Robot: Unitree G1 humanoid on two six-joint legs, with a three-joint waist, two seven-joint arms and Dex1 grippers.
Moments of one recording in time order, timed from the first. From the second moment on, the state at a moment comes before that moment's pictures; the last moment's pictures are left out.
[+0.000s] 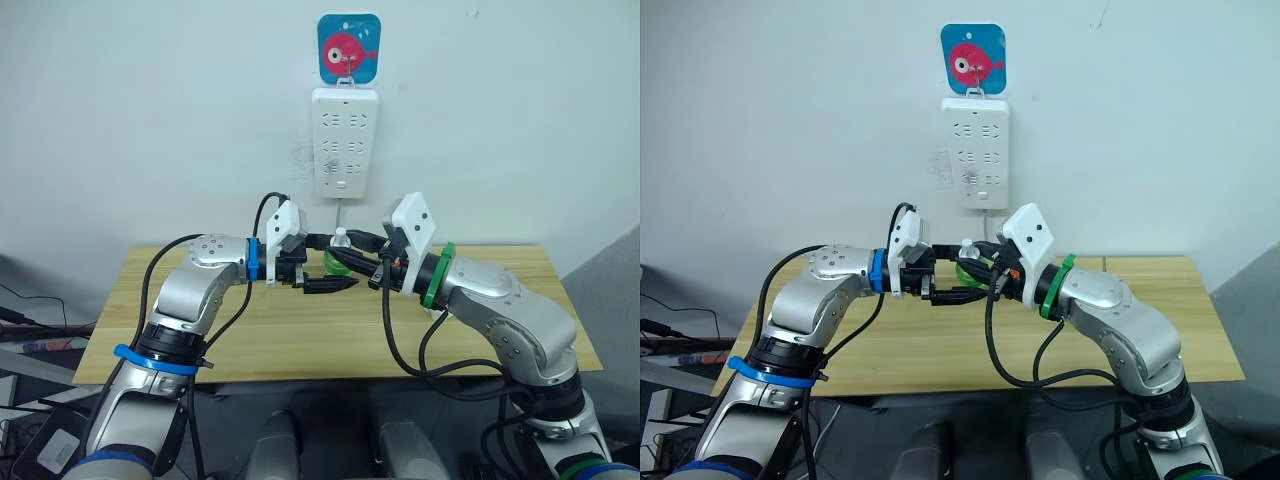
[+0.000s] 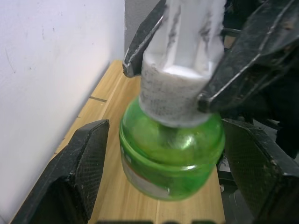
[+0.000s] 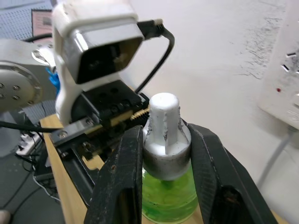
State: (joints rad) left arm -0.60 0.51 -0.15 0.04 -0.38 0.42 -1.19; right arm -0.49 -0.33 0.17 -0.56 0.50 0.89 0.46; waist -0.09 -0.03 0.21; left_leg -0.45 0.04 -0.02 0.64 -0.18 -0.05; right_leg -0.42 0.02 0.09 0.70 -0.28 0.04
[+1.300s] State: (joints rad) left arm -0.52 0.49 -0.19 -0.07 -0.38 0.40 -1.16; right arm -0.41 -0.56 -0.01 -0.63 0.63 0.87 0.75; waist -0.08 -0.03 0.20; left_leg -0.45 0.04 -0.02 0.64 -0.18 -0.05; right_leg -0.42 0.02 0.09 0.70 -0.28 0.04
